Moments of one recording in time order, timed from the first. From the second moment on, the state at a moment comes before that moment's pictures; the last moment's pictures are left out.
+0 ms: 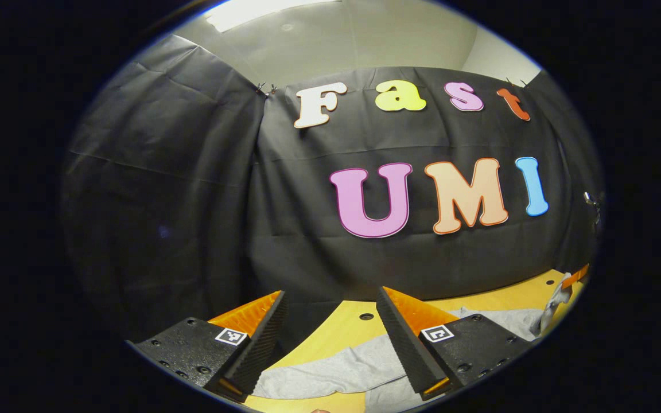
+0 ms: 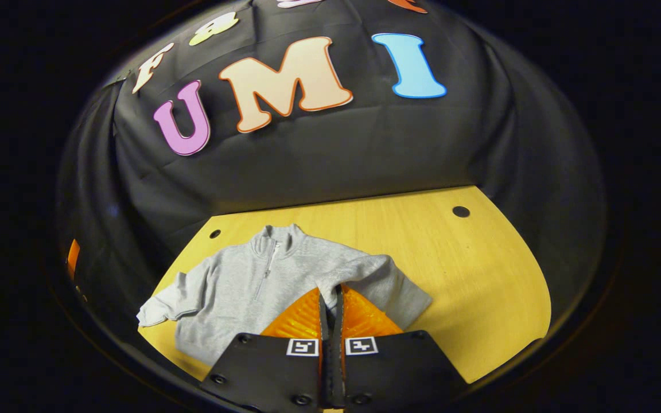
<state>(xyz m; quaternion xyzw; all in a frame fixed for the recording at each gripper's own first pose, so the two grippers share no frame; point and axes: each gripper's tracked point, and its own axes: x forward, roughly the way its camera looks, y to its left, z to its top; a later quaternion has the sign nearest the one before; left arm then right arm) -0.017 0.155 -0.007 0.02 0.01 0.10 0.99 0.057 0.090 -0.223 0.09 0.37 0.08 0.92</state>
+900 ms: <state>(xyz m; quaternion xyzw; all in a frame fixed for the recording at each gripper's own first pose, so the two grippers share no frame) -0.064 0.257 -0.017 0.03 0.03 0.20 0.98 0.106 0.317 -0.190 0.05 0.33 0.24 0.91</state>
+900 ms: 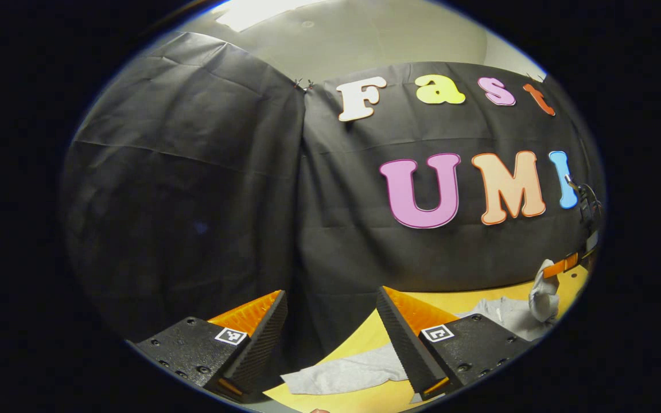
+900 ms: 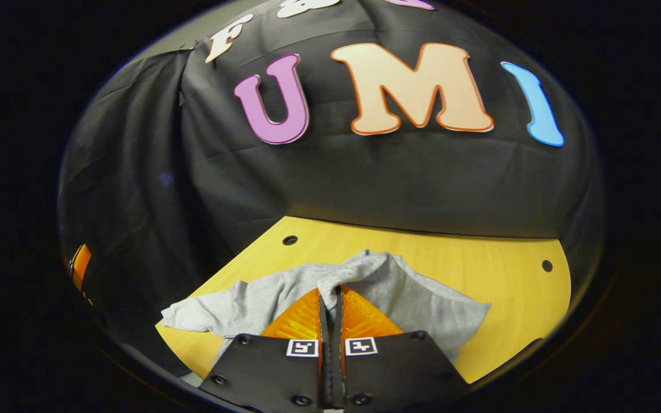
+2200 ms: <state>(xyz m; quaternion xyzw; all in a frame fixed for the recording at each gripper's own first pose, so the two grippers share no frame) -0.109 0.343 -0.121 0.00 0.13 0.23 0.96 0.088 0.452 -0.261 0.02 0.35 0.30 0.89</state>
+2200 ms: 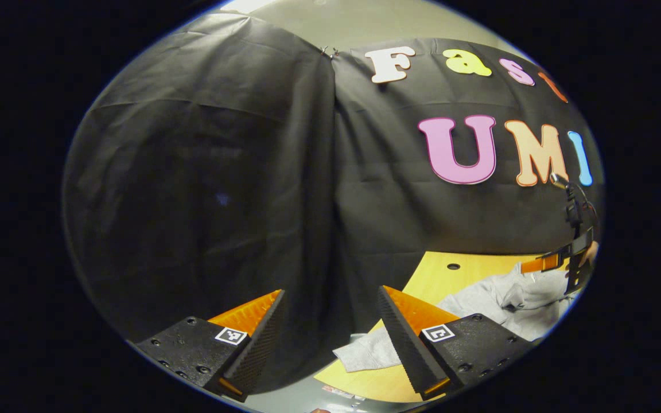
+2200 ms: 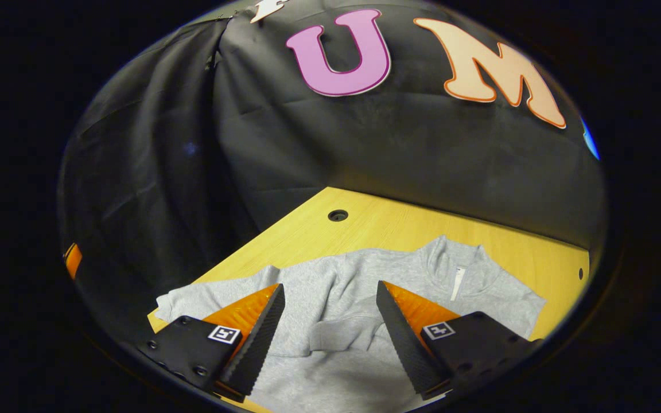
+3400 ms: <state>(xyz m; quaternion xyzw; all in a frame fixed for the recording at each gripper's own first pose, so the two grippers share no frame) -0.084 0.331 -0.366 -0.15 0.42 0.20 0.87 0.055 0.315 -0.231 0.06 0.37 0.17 0.91</state>
